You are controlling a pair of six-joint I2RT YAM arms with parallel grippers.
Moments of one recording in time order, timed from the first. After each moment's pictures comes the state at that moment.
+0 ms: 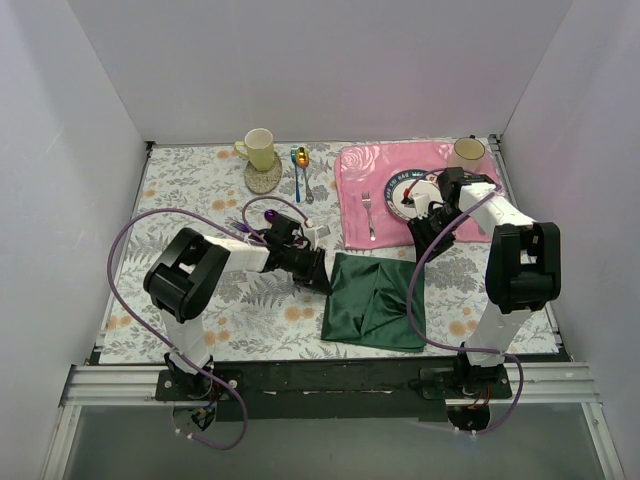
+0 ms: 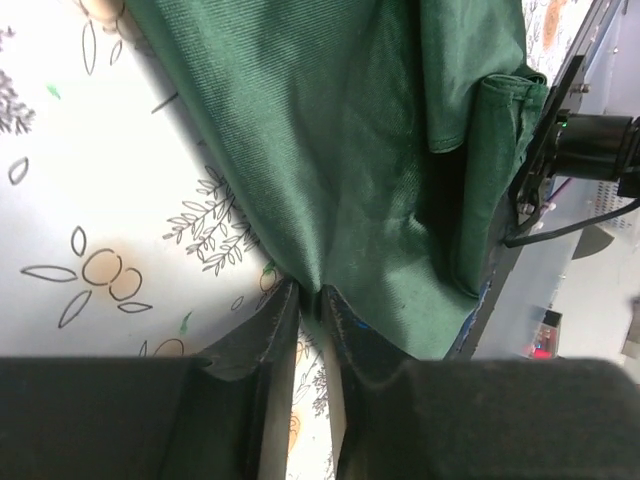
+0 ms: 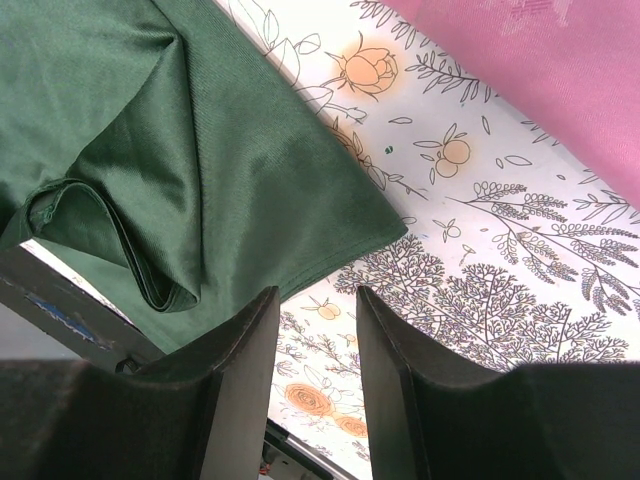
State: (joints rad) left arm -0.58 1.85 0.90 0.00 0.78 -0.36; right arm 0.10 1.79 1.31 -1.05 -0.41 -0.49
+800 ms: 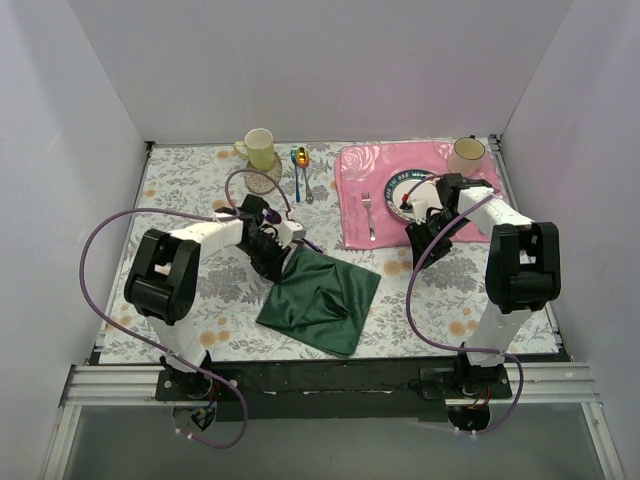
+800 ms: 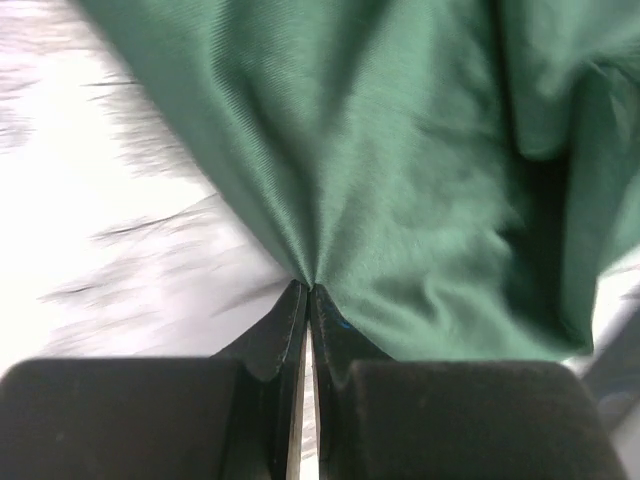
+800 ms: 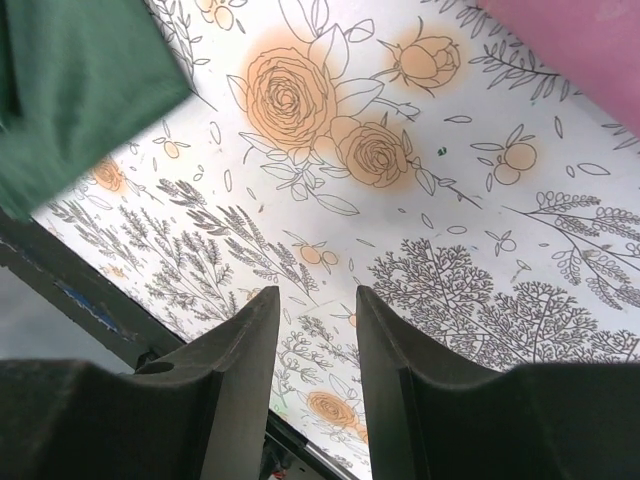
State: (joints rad) left arm -0.38 1.76 1.05 -0.64 0.56 0.46; right arm 0.10 1.79 1.26 -1.05 -0.47 -0.50
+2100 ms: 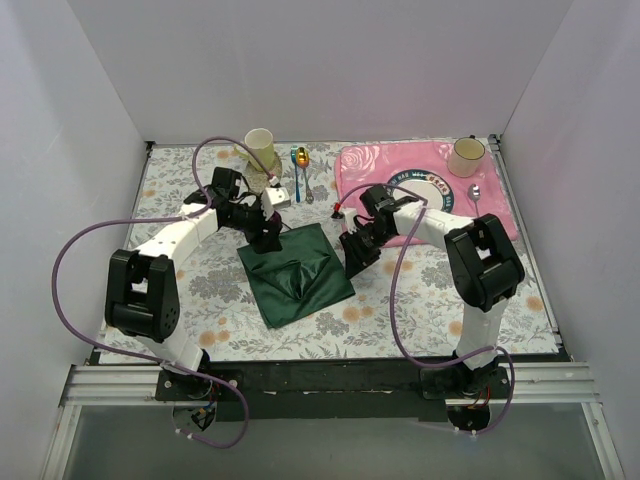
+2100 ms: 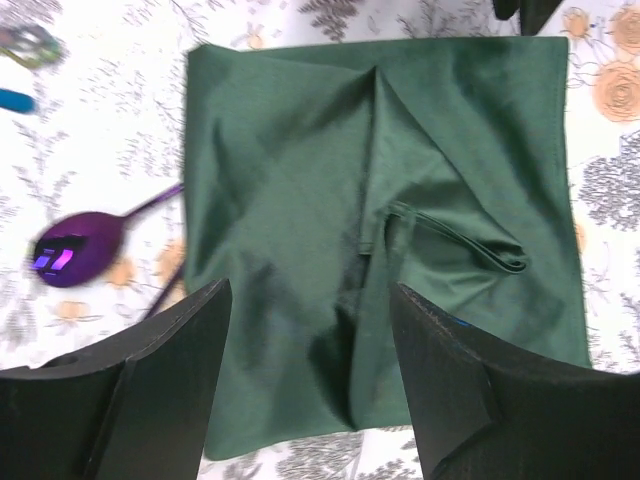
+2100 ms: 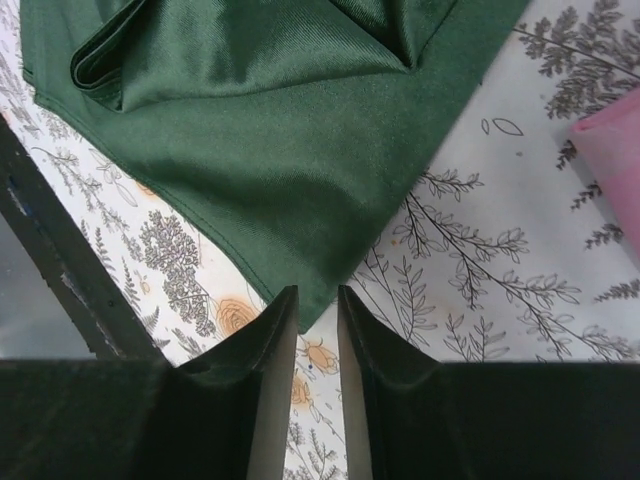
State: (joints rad) left arm -0.23 1.63 1.20 -0.60 0.73 0.79; right arm 0.52 1.89 1.25 -0.65 -0.67 -0.16
